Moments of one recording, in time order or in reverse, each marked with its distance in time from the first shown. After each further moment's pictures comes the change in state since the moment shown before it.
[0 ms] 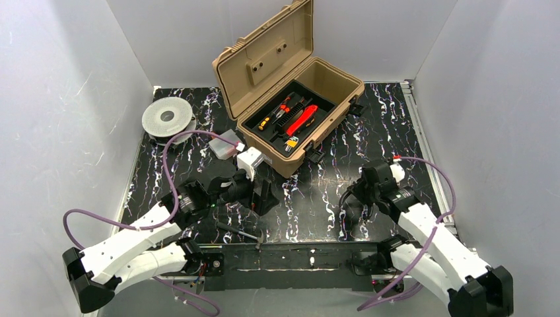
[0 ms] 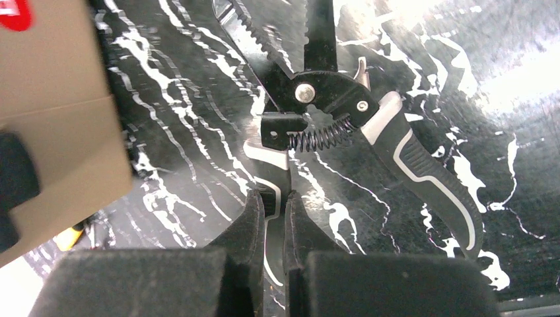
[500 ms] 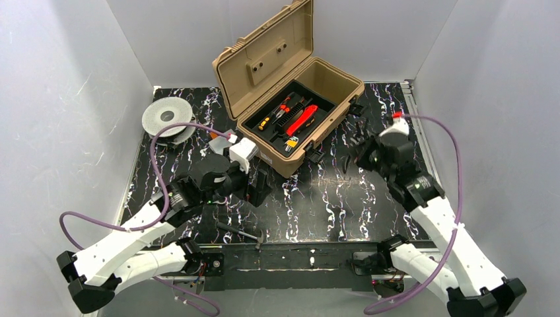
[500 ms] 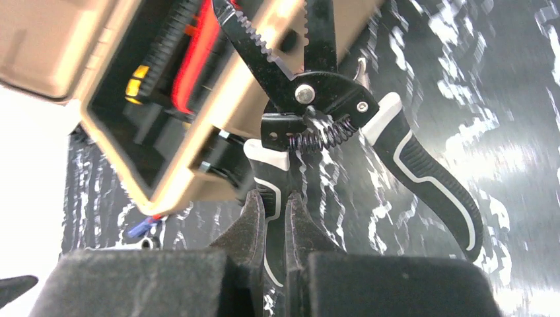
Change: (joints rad) left arm 0.000 0.007 0.105 -0.068 -0.114 0.060; right arm -0.006 -0.061 0.279 0.121 -0.048 -0.478
